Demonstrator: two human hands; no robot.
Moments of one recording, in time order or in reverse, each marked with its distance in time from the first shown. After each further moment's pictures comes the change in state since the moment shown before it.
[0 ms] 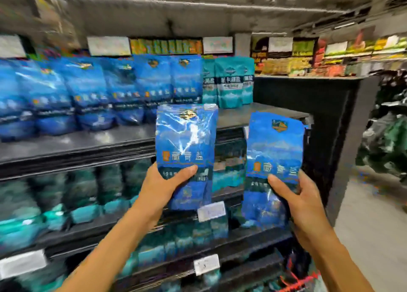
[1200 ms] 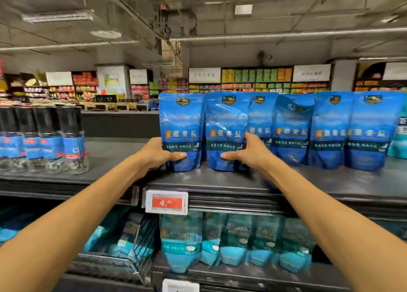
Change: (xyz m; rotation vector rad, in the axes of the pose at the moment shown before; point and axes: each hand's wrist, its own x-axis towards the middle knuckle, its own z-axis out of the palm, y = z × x) left_hand 0.109 0.102 -0.429 0.596 0.267 -0.049; right_hand 0.122 0.007 0.491 -0.428 -0.677 -0.011
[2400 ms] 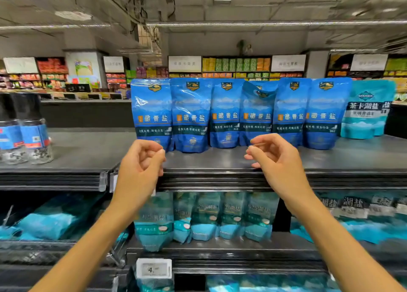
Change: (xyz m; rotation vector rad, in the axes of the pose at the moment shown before) left_hand -0.132 0.029 0.079 -0.248 0.343 0.304; right_hand -0.150 0.012 -0.060 0.201 0.364 -0.167
